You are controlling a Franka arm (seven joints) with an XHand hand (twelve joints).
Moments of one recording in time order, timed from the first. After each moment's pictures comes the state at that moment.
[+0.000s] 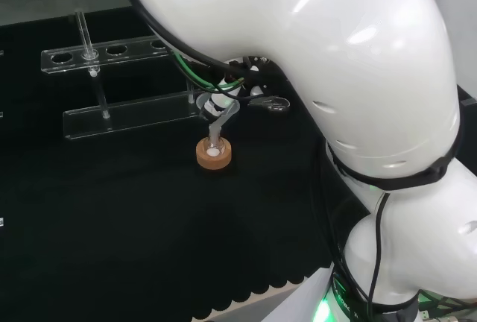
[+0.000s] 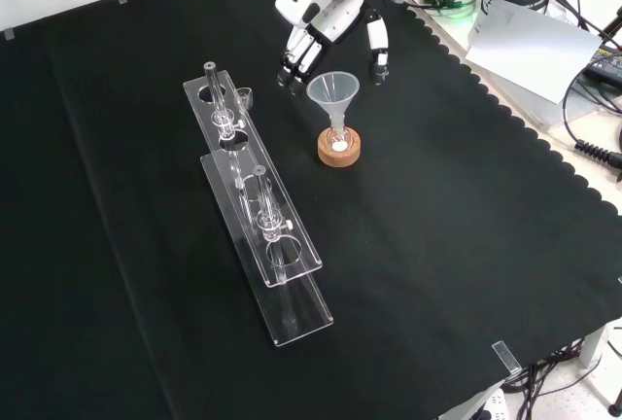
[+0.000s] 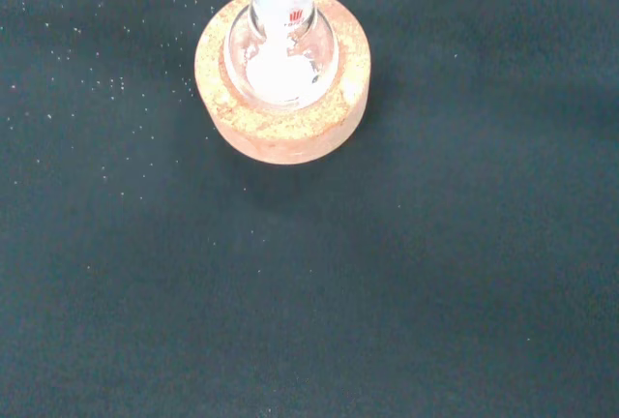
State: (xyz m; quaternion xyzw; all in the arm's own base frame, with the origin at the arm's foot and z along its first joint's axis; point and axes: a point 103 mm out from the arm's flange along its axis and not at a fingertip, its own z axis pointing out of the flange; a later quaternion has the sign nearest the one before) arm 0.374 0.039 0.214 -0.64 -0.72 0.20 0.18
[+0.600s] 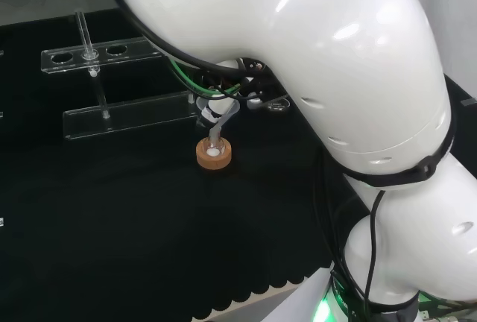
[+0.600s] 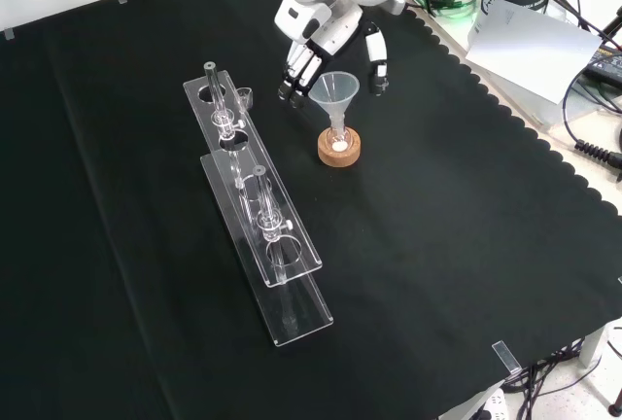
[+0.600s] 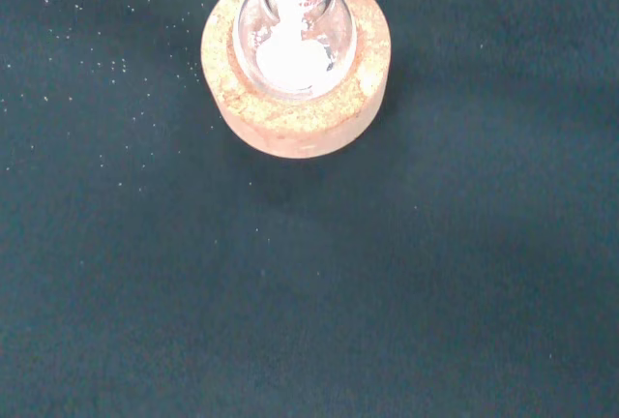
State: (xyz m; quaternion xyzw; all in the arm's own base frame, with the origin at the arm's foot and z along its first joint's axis) arm 0.381 0.044 0.198 -0.63 -0.73 0.21 0.18
